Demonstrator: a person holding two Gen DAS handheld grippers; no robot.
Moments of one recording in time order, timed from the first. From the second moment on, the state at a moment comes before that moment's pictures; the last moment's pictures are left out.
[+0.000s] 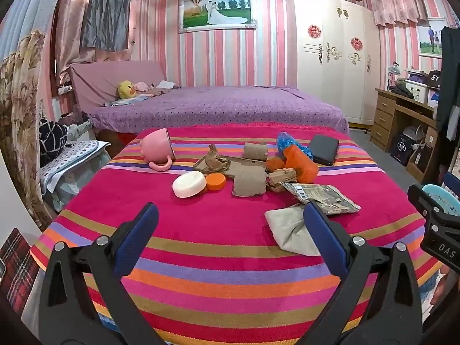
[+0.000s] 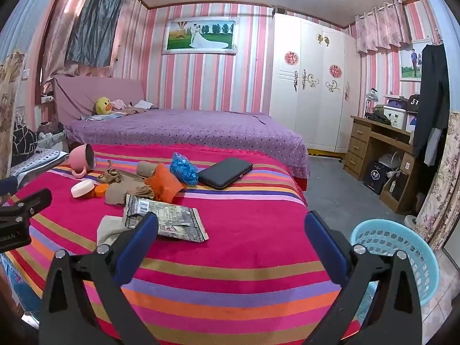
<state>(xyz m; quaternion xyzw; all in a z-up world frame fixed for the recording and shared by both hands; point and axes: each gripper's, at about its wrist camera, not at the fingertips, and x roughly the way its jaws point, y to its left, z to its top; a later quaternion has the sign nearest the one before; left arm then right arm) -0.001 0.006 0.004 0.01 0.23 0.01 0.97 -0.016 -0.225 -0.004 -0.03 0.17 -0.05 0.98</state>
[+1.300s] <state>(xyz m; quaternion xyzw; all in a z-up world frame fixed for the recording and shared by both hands) -0.001 0.010 0.002 0.00 0.23 0.01 0.97 -0.014 -0.229 -0.008 -0.03 0.17 -0.05 0.98</state>
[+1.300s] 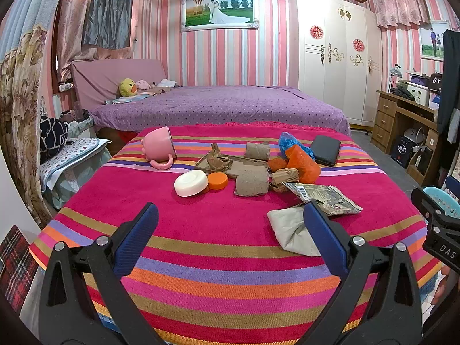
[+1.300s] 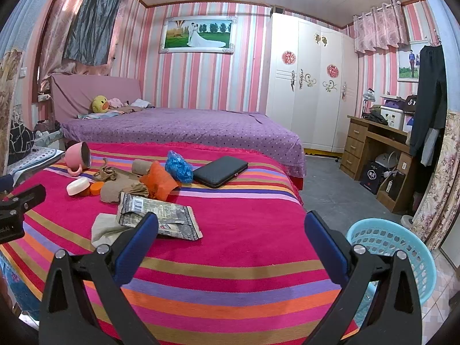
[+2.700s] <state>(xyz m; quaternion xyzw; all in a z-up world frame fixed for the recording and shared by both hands) 0.016 0.020 -0.010 0.00 0.24 0.03 0.97 -0.010 -0.237 -0.013 -0.03 0.17 -0.05 0.98</state>
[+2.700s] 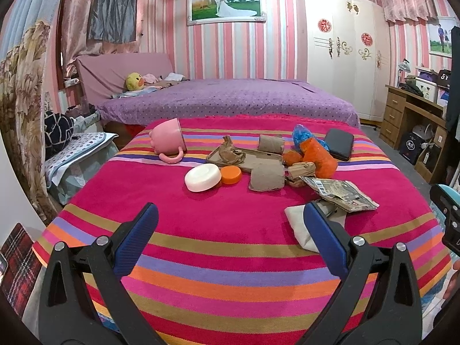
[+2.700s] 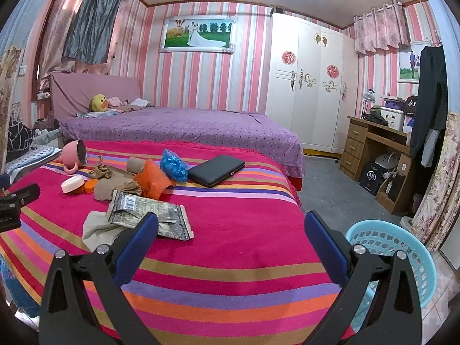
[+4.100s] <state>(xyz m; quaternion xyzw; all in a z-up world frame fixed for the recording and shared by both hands) 0.080 -0.039 -0.066 0.01 0.36 -0.06 0.93 0.027 -0.299 -0.025 0.01 0.23 -0.09 0.97</state>
